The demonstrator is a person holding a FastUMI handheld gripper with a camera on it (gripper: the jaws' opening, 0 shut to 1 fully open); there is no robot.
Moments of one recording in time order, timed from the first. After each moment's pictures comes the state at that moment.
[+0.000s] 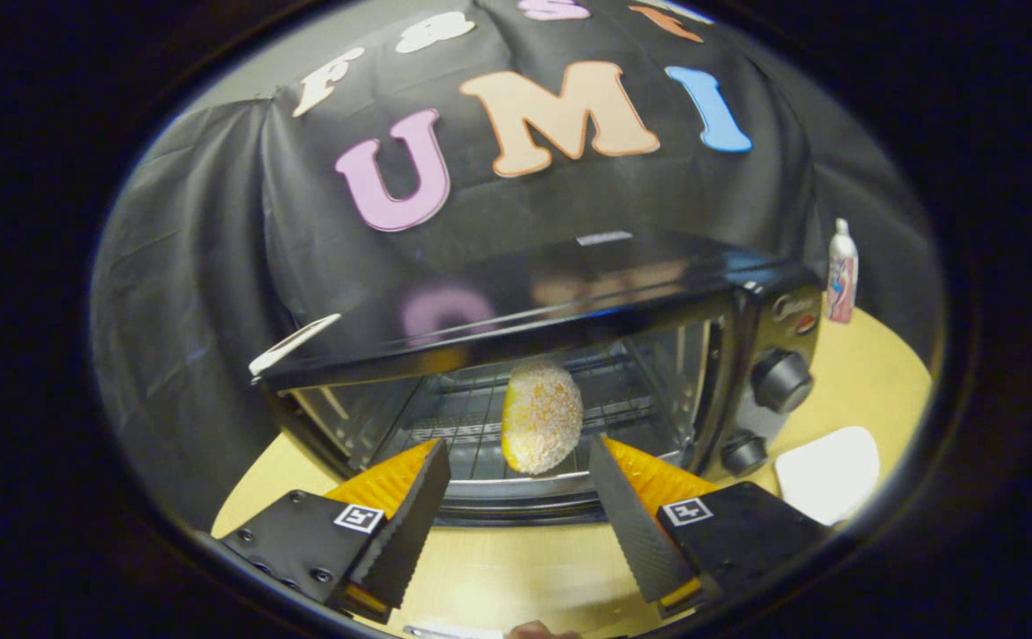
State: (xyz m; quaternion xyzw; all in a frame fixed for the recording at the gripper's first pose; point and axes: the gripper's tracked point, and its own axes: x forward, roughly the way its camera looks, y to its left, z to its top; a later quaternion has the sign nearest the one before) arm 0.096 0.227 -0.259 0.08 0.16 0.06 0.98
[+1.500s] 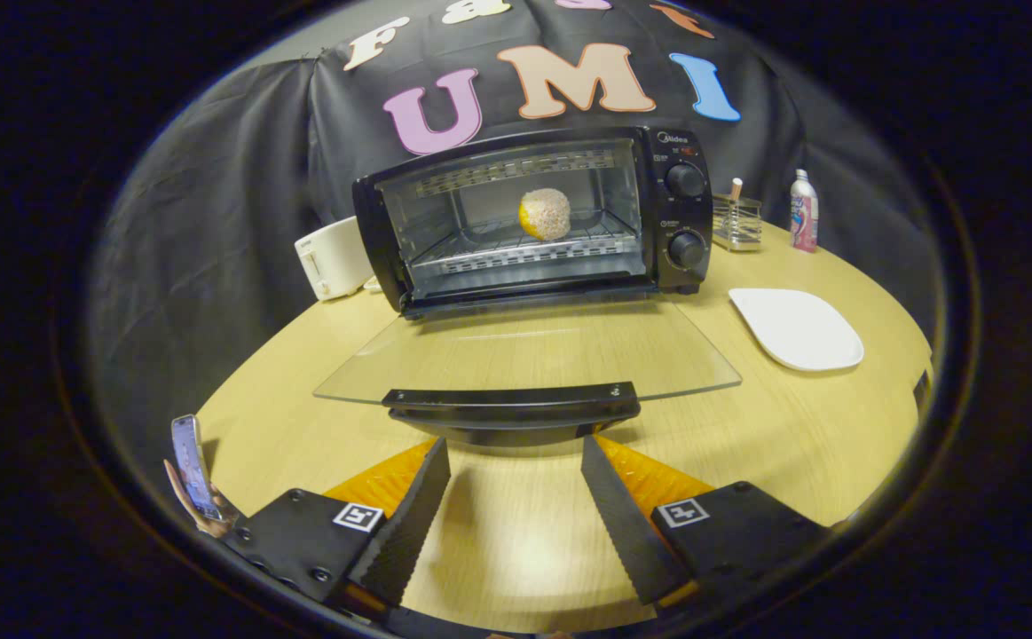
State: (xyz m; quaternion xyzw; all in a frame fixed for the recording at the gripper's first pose) arm -0.060 0.215 -0.387 0.04 0.26 0.07 0.96
